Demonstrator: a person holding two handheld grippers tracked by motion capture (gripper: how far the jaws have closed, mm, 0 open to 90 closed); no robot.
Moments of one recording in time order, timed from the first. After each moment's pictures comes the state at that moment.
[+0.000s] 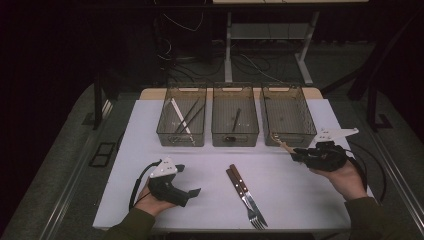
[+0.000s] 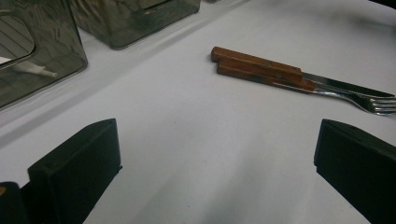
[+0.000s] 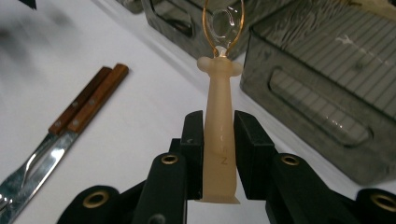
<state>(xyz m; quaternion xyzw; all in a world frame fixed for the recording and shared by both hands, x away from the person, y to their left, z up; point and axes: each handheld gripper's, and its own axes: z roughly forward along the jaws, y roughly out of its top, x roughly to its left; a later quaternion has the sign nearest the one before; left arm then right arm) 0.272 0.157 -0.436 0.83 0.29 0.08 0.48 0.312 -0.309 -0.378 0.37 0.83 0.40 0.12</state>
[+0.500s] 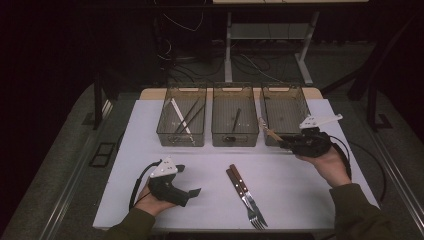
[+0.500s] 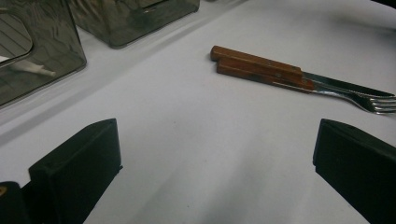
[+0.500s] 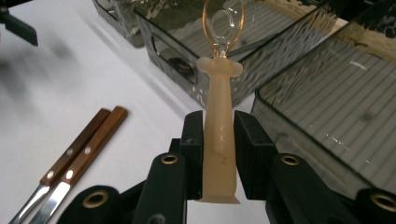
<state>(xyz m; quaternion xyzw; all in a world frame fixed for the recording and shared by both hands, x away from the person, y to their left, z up) 0.272 0.156 -0.437 0.83 0.29 0.08 0.48 0.344 -0.277 -0.365 0.35 0.83 0.42 0.13</state>
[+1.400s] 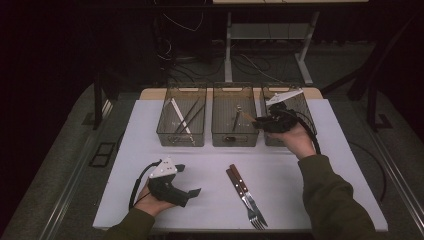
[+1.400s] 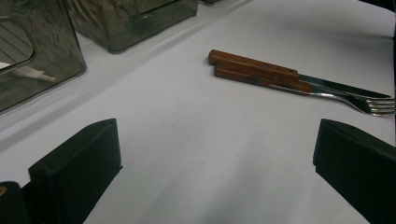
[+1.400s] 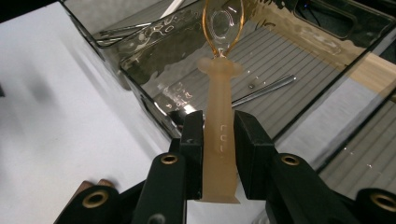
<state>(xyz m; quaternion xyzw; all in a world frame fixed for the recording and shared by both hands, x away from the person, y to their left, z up) 0.271 0.157 -0.435 0.82 0.28 0.09 0.48 0.410 -0.207 -0.348 0.35 0.84 0.39 0.12</state>
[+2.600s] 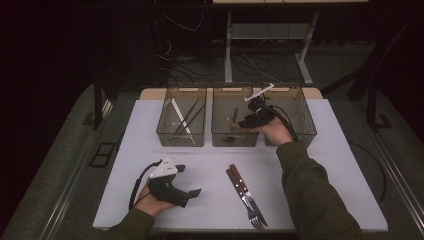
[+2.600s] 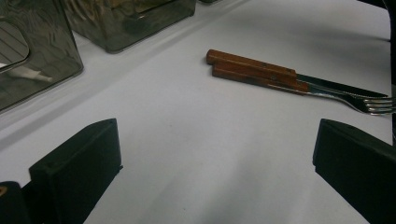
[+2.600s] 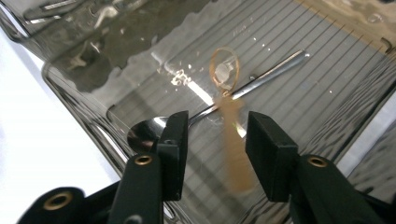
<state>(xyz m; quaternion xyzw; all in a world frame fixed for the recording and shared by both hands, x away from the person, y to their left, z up) 0.271 0.156 -0.435 0.83 0.28 0.08 0.48 0.461 -0.164 -0.377 0.39 0.86 0.32 0.09</state>
